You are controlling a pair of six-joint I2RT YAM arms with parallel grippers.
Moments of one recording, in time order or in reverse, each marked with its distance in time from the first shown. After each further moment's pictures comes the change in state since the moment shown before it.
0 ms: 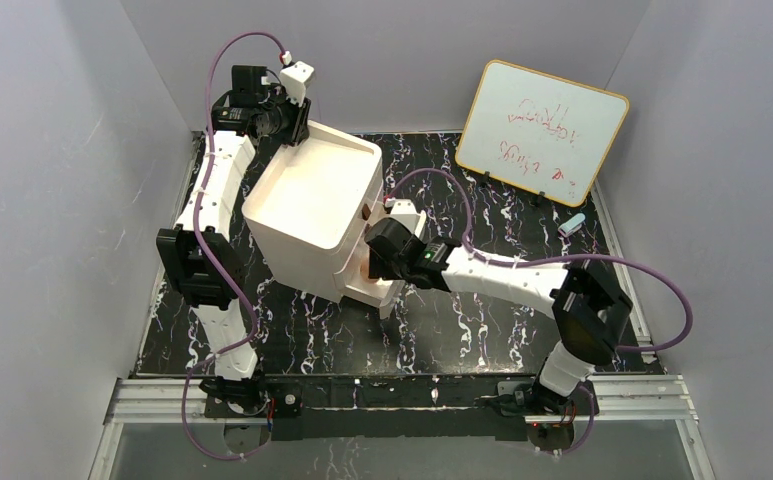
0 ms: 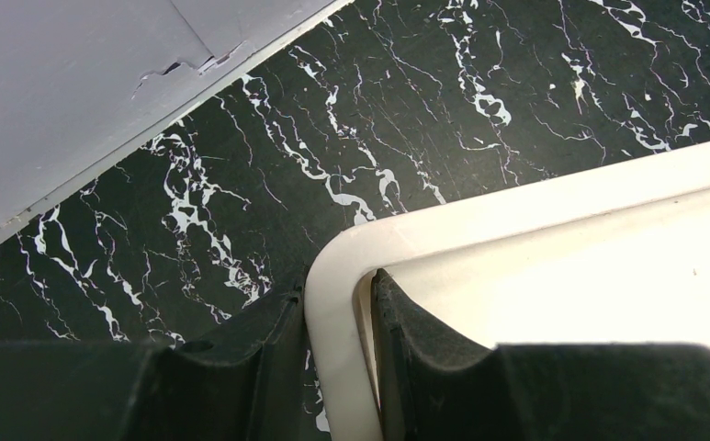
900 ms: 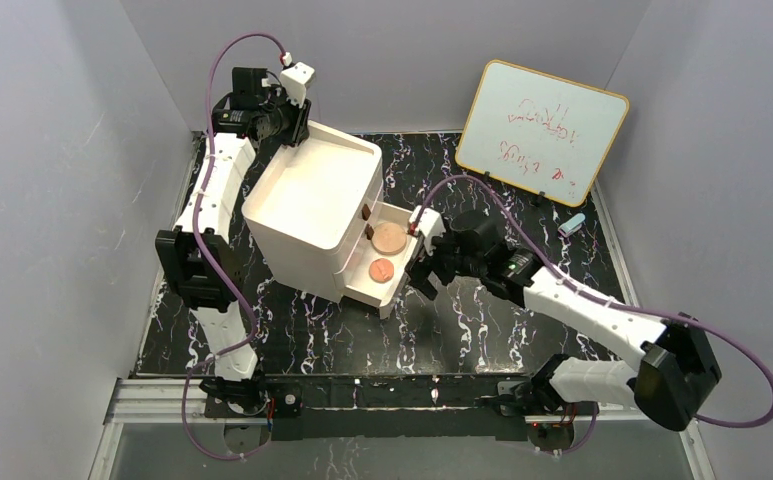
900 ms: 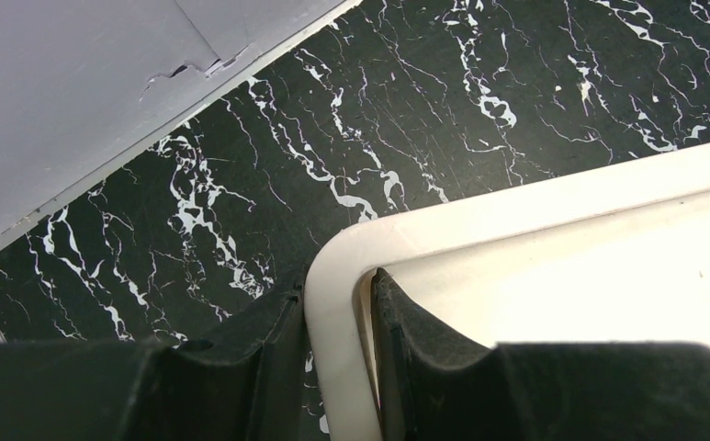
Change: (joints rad) left arm -0.008 -0.013 -0.024 0.020 -0.008 0.002; right arm -0.260 -0.484 -0.366 0.178 -0.541 -1.006
